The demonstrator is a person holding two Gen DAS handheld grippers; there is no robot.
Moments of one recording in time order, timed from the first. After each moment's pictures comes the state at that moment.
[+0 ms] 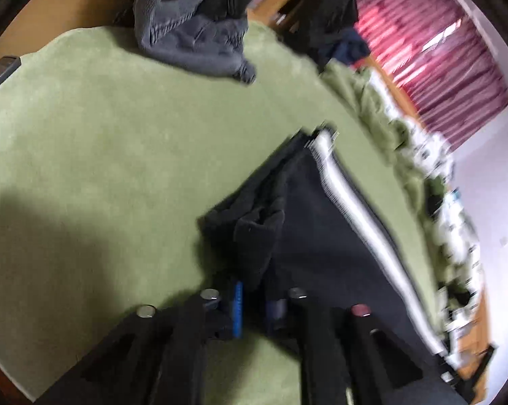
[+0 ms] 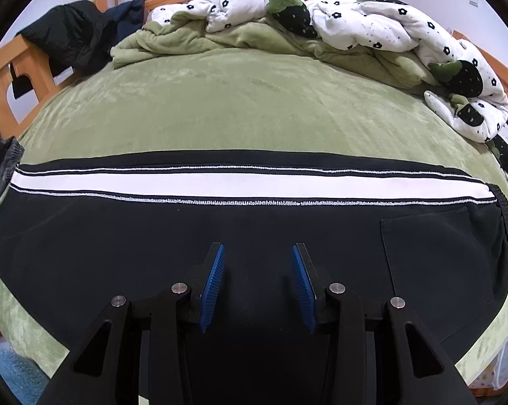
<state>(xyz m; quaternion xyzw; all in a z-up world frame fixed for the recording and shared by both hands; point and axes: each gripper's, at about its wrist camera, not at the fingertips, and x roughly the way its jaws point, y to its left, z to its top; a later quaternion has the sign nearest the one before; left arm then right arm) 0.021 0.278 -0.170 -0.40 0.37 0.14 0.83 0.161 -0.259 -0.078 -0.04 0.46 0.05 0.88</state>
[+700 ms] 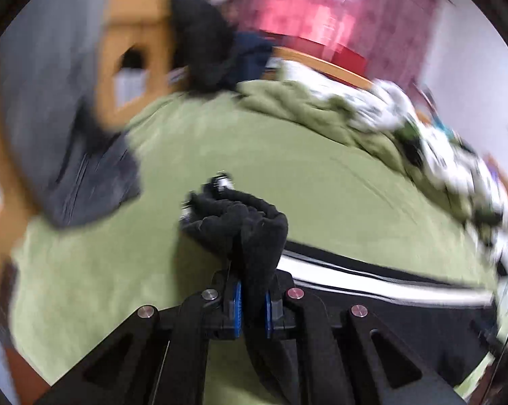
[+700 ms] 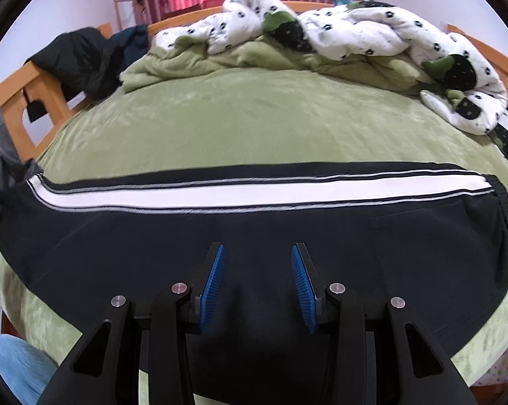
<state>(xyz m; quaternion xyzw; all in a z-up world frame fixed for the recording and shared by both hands) 0.095 0.152 0.006 -0.14 0.36 0.11 0.92 0.140 -0.289 -0.053 0.01 0.43 0.07 0.90</state>
